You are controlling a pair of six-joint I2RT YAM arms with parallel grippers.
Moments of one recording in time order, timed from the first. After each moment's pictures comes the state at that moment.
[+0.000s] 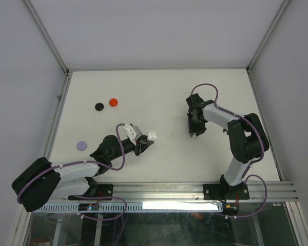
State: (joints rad) left arm -0.80 1.13 0.21 0.85 0.26 -0.05; right arm 0.41 1.74 1.09 -0.72 0.09 0.35
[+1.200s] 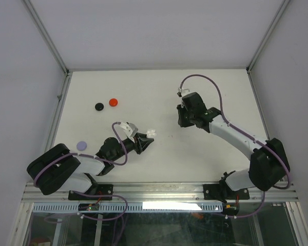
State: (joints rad) left arm -0.78 1.35 0.15 1.18 0.18 -0.22; right arm 0.59 1.46 1.04 -0.51 0.09 0.27
